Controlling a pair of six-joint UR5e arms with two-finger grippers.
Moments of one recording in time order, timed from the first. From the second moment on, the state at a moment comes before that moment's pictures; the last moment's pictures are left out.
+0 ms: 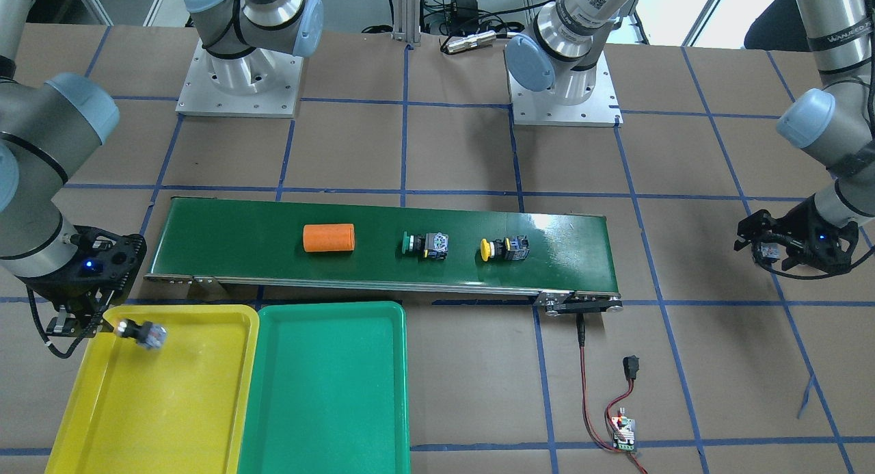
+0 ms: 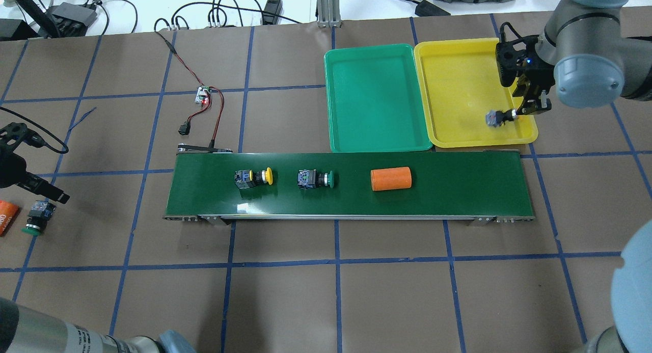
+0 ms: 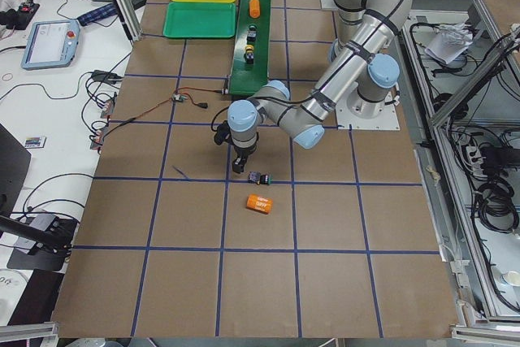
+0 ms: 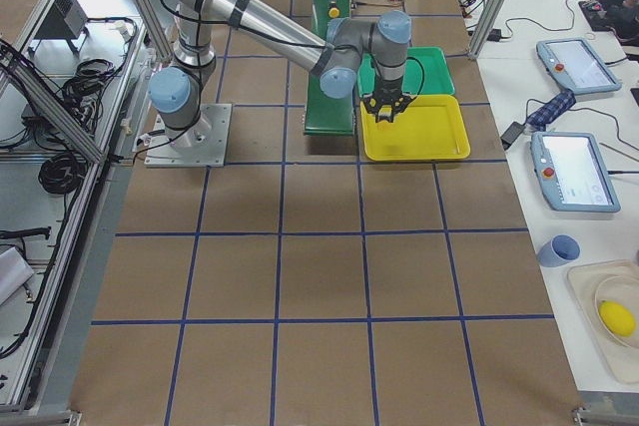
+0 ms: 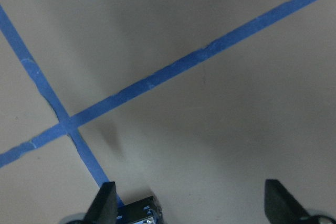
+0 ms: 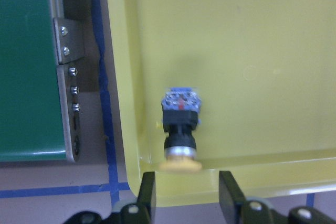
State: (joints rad) left arm -0.77 -1.95 -1.87 -0.95 1.56 1.20; right arm 1.32 -1.23 1.71 -2.14 -1.62 -1.79
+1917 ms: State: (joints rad) left arm -0.83 -1.87 -1.89 -0.96 1.62 0.95; right arm 1.51 -1.48 2.14 -2.27 -1.63 -1.68
